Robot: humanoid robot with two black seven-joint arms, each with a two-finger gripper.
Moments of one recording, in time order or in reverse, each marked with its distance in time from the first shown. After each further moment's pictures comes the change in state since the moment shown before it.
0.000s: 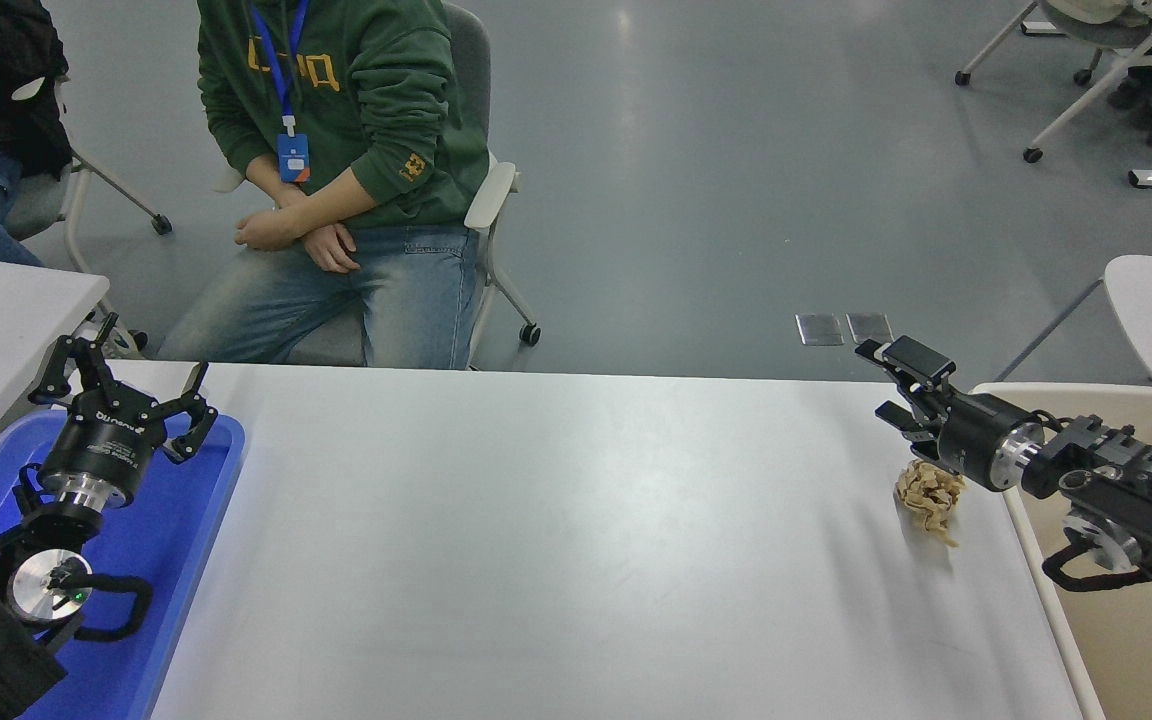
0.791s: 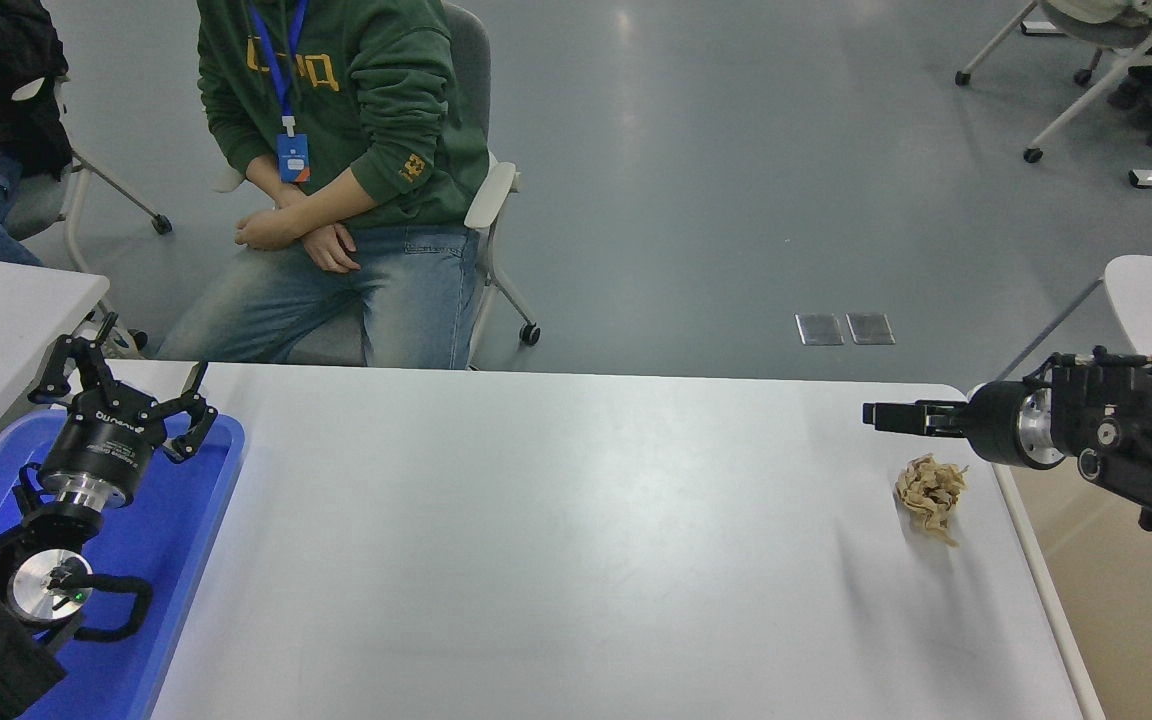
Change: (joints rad) left arm 0.000 0.000 0.000 0.000 0.000 0.000 0.000; right arm 0.314 0.042 -0.559 -0.037 -0.340 -0.011 -0.066
